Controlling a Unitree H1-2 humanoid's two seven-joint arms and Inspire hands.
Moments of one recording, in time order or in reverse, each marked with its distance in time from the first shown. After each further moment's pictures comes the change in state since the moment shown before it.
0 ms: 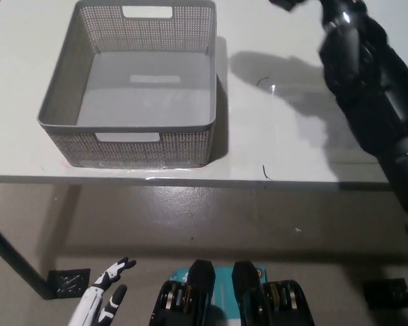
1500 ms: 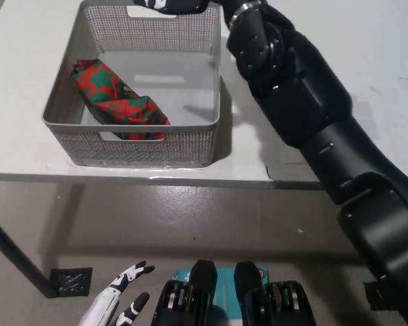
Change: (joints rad) left_arm -0.024 0.041 -0.059 -0.007 0.093 0.002 -0.025; right_arm -0.057 0.148 0.003 -0.031 0.059 0.219 0.280
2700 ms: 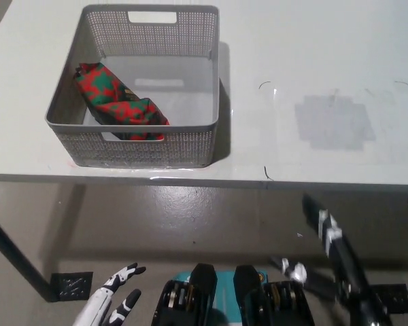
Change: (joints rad) left_arm -0.006 -0.002 0.035 0.064 -0.020 0.002 -0.003; right_arm 1.334 -0.020 -0.167 -0.743 0.462 -0.156 0.067
